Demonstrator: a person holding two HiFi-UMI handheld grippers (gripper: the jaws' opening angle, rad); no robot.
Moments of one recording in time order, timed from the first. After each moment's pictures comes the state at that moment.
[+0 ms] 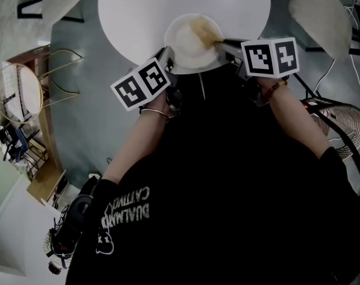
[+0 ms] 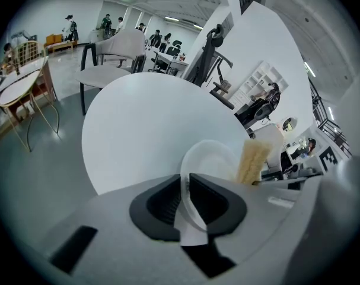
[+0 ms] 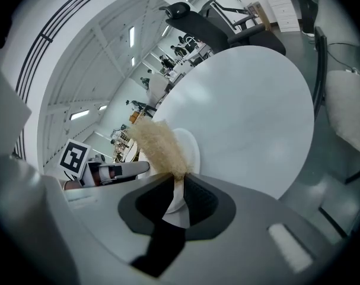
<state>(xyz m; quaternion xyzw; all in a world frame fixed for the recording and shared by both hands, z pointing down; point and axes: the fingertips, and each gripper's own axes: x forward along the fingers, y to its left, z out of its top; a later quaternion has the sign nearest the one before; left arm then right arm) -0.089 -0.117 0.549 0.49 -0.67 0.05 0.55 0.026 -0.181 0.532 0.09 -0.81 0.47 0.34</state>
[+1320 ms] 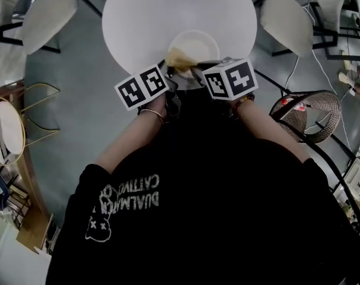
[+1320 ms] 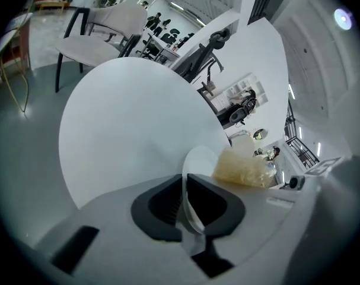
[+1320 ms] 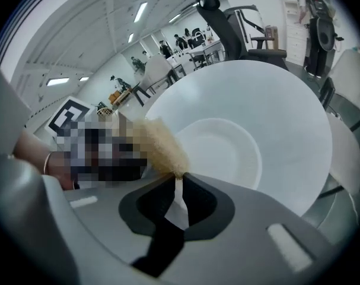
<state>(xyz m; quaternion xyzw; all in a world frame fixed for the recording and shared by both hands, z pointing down) -0.132 -0.123 0.547 0.56 -0.57 -0.04 0.60 -0.061 -0.116 0.521 0.17 -0.80 0.36 0.45</state>
